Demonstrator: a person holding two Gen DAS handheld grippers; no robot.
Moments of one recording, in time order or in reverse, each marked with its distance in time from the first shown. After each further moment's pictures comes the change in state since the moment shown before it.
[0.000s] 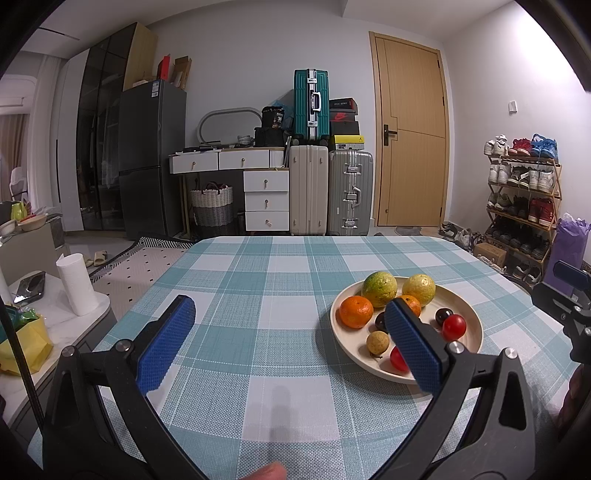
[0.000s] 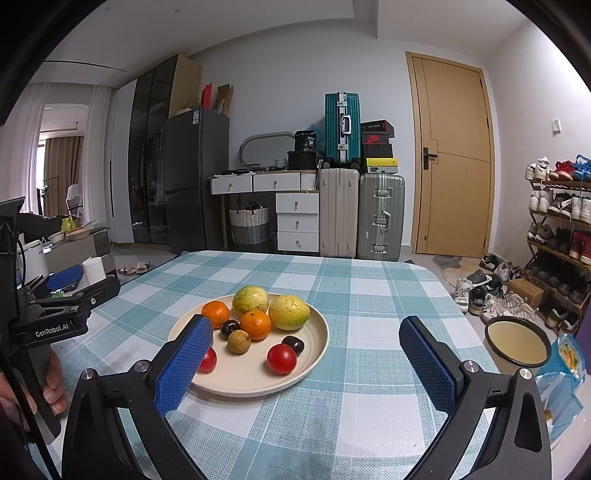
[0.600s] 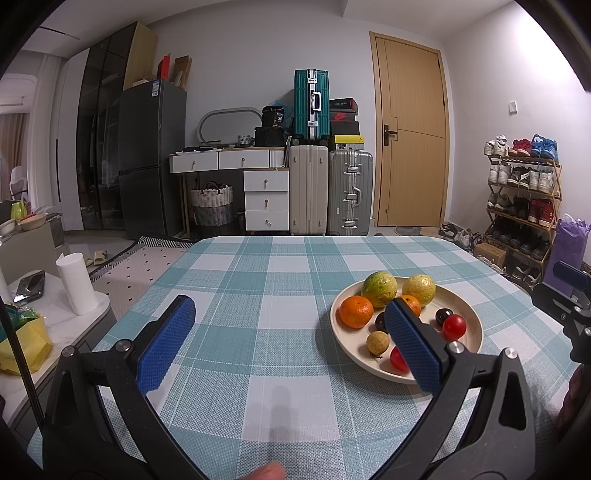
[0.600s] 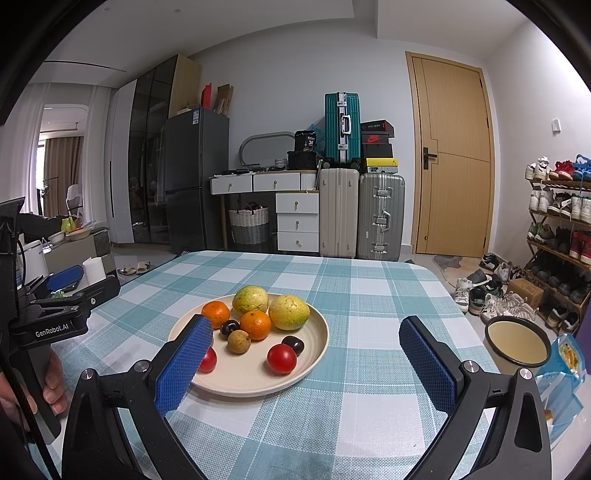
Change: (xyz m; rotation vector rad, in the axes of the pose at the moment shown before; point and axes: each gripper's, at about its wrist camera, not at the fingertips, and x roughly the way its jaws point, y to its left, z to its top) left arm 0.000 0.000 0.000 0.000 0.000 0.000; right arm 0.000 0.000 0.000 0.000 0.000 0.000
